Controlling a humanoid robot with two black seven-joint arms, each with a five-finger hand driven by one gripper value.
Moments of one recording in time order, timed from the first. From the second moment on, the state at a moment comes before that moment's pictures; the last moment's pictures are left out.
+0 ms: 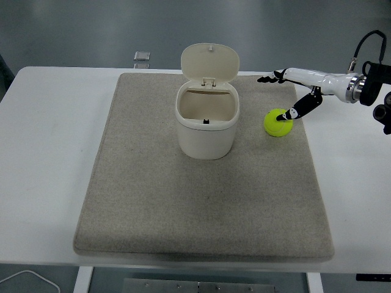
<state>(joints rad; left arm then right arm) 0.06 0.00 -0.04 -0.13 0.00 -0.05 -0.30 1.23 -0.49 0.00 0.83 -1.17 0.14 0.41</state>
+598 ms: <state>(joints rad) 0.06 0.00 -0.04 -0.13 0.00 -0.05 -0.30 1.20 -0.48 -0.08 0.82 -1.25 0.07 0.41</state>
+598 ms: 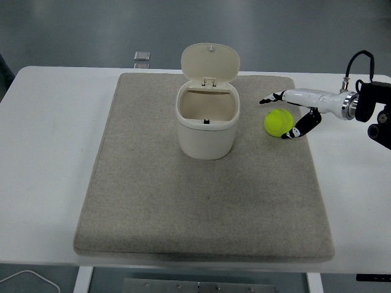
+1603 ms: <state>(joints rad) 0.06 0.00 -0.04 -0.13 0.00 -0.05 -0.30 1.18 -0.47 -0.08 0.80 -1.28 0.05 0.41</state>
